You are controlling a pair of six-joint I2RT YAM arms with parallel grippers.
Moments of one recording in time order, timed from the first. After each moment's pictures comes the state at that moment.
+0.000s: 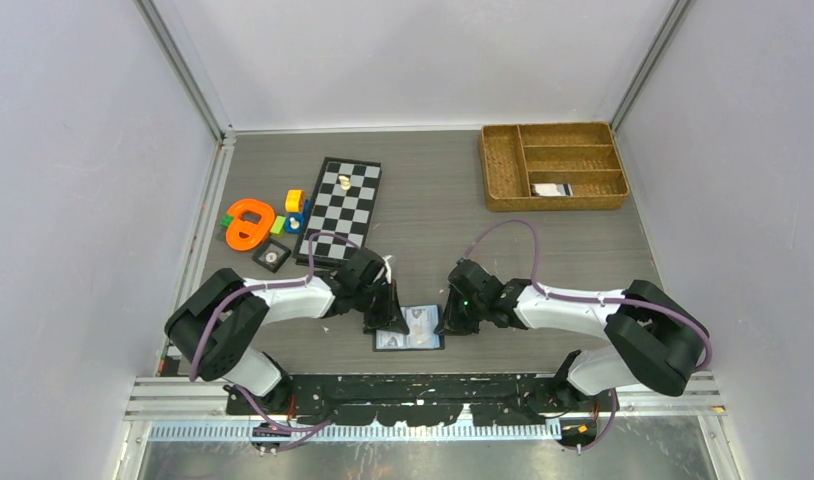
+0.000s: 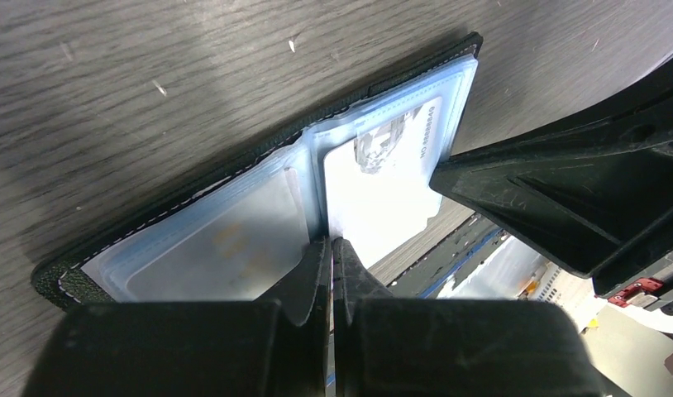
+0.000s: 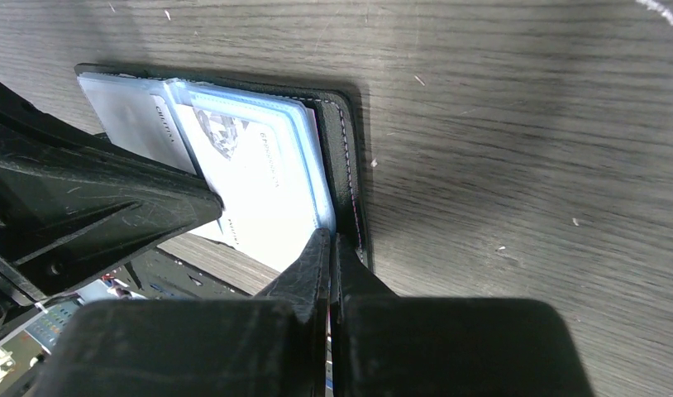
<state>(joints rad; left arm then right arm) -0.75 1.51 0.59 -0.06 0.44 -0.83 0.88 1.39 0.56 -0.17 -0.13 1.06</state>
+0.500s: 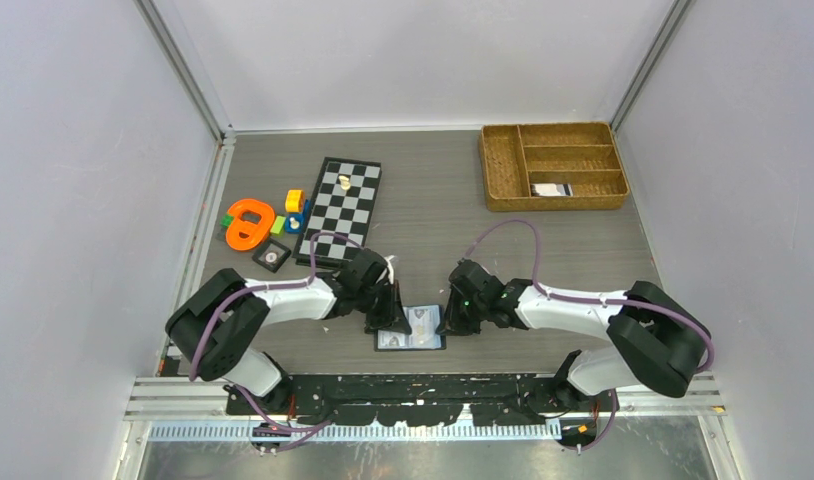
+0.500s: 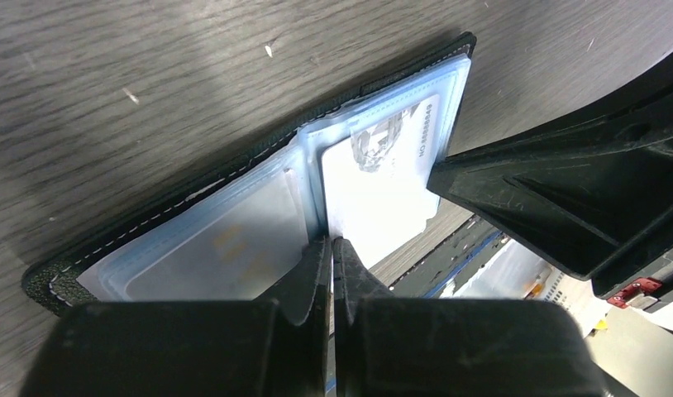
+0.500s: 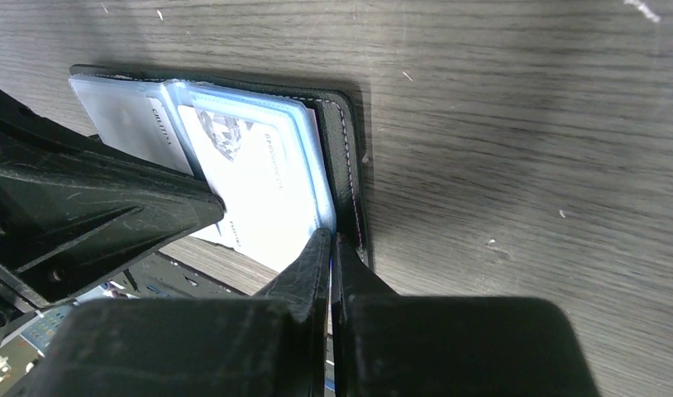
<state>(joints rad) -0.77 1.51 0.59 -0.04 0.42 -0.84 0.88 1.38 0.56 -0.19 -0.12 1.06</state>
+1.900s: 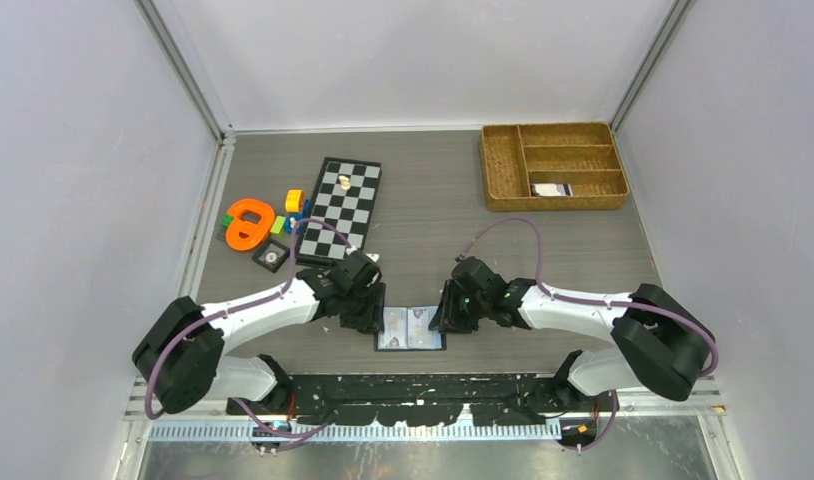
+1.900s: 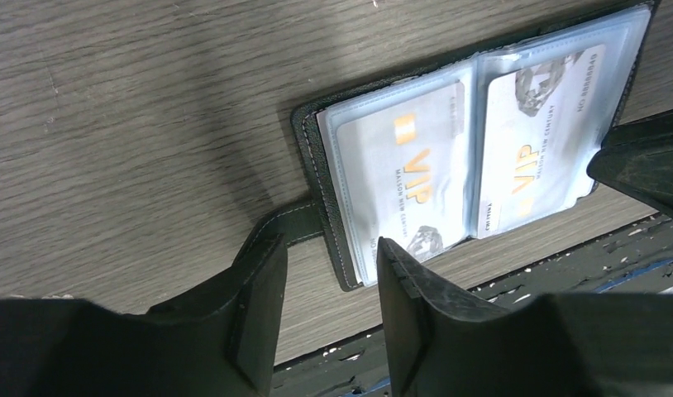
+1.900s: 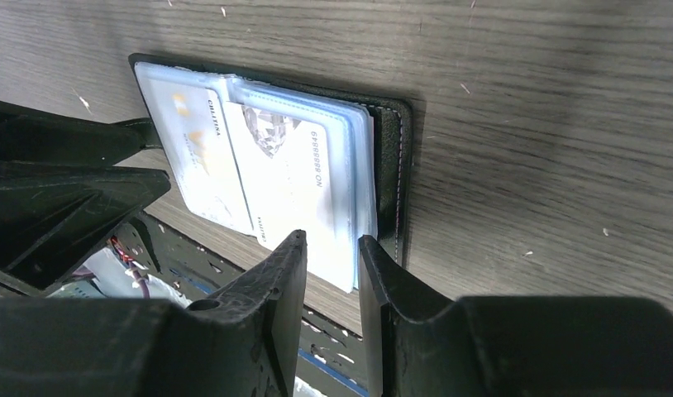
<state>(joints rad) -0.80 1.29 0.66 -0.50 0.07 -0.65 0.86 1.34 0.56 -0.15 -0.18 1.03</state>
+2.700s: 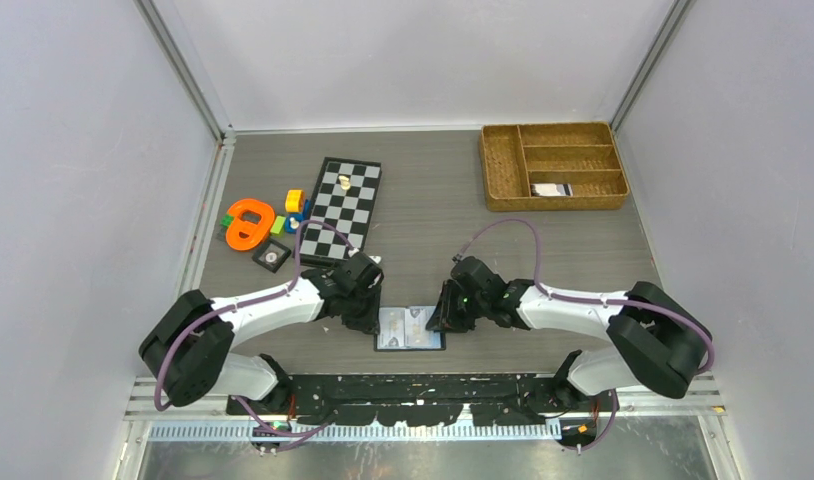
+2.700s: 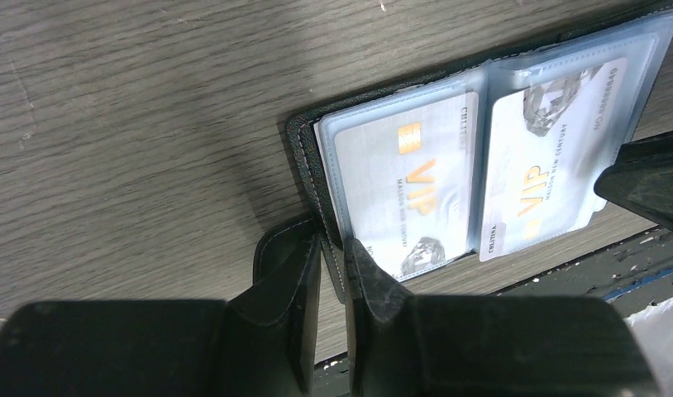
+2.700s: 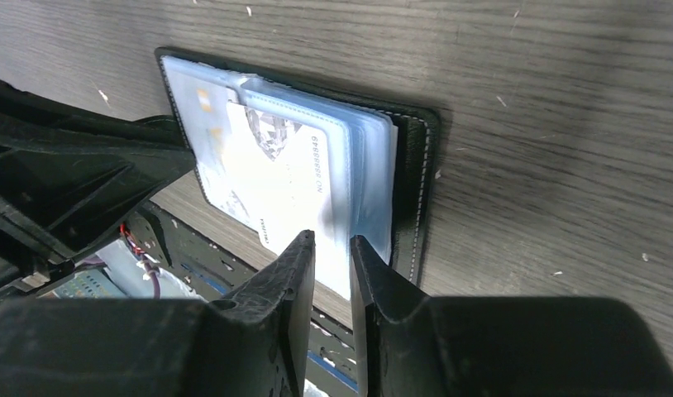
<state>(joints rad) -0.80 1.34 0.65 -0.46 0.08 -0.65 0.86 1.38 0.55 -0.08 -0.21 1.03</state>
